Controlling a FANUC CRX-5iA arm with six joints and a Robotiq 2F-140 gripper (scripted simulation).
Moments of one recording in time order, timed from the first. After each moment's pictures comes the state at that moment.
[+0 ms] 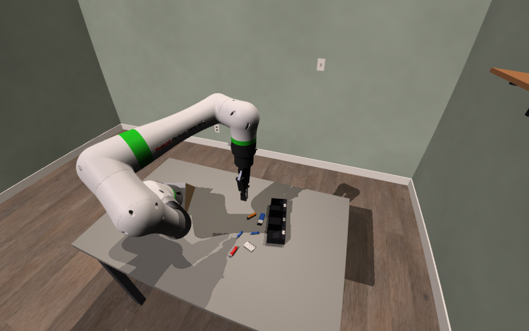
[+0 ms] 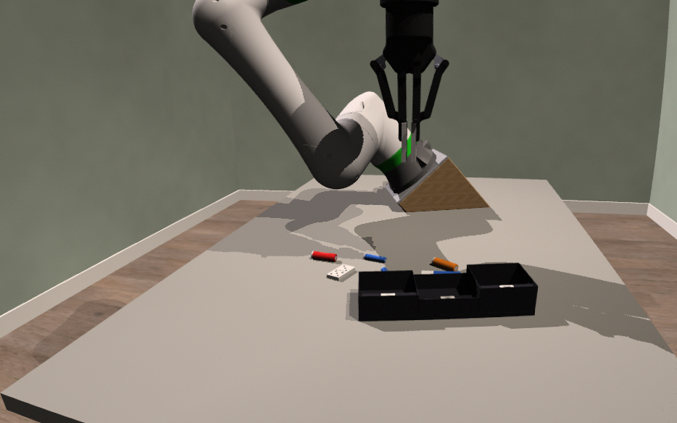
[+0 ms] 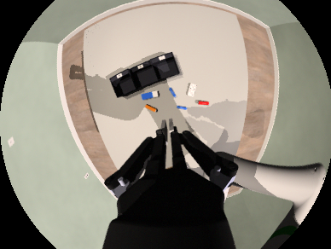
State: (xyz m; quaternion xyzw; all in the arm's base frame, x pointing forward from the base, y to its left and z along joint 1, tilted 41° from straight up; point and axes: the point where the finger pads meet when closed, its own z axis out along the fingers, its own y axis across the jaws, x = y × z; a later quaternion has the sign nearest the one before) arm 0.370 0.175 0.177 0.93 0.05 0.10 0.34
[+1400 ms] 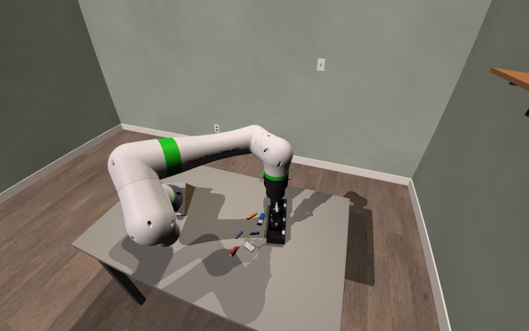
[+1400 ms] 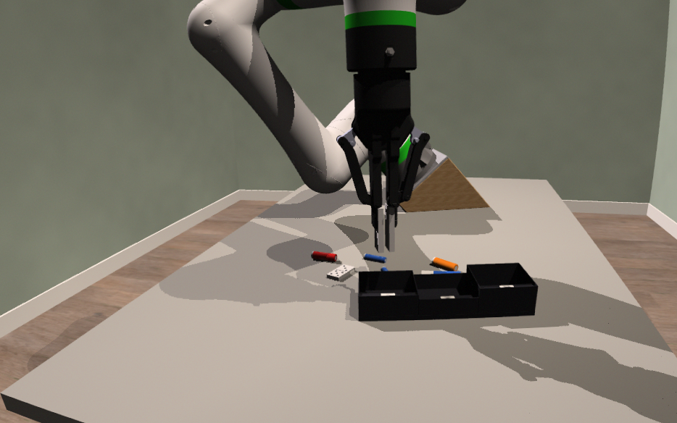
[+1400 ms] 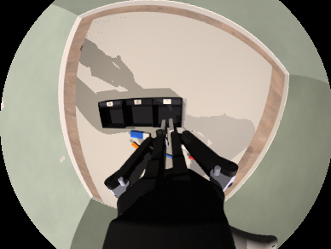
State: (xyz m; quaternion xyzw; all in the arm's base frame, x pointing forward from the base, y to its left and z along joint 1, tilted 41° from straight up) arm 0.537 0.119 0.143 0.91 0.22 0.06 0.35
